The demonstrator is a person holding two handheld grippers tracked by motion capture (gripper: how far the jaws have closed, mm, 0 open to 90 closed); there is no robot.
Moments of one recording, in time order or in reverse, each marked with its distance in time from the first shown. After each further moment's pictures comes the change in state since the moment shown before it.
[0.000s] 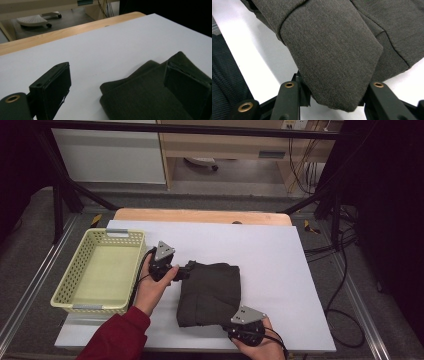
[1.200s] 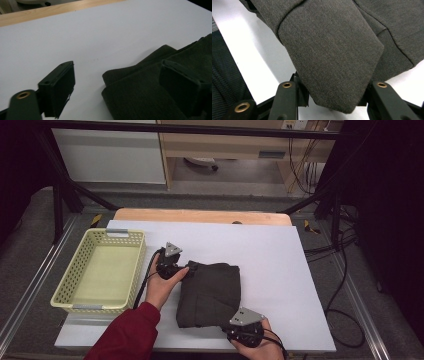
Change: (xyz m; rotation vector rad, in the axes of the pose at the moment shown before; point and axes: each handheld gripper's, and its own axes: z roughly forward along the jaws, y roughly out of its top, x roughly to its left) left arm 0.004 -0.015 0.033 0.125 0.025 -0.054; right arm 0.002 -0.003 0.003 0.006 -0.006 -0.009
